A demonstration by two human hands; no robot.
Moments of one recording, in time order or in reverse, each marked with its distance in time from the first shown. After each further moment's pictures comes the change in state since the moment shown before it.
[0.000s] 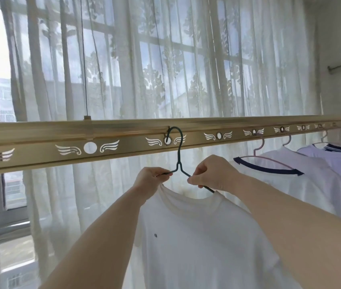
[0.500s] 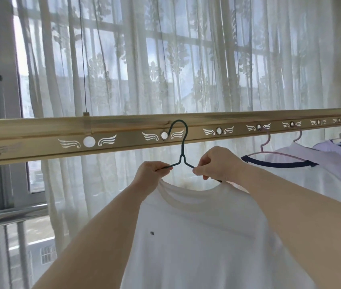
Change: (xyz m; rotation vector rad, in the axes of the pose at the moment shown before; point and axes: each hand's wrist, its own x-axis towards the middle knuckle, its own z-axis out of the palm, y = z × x) left_hand -0.040 0.037 0.023 0.048 0.107 -0.021; right_hand -0.016 0.025 -0.040 0.013 -0.052 -0.066
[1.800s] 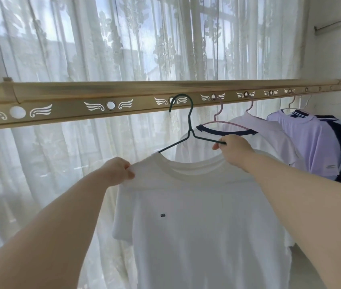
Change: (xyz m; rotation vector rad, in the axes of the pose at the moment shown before) left_hand -0.005 -0.022 0.044 0.550 -0.332 -0.200; right_hand -0.021 0.142 -0.032 -0.124 0.184 0.316
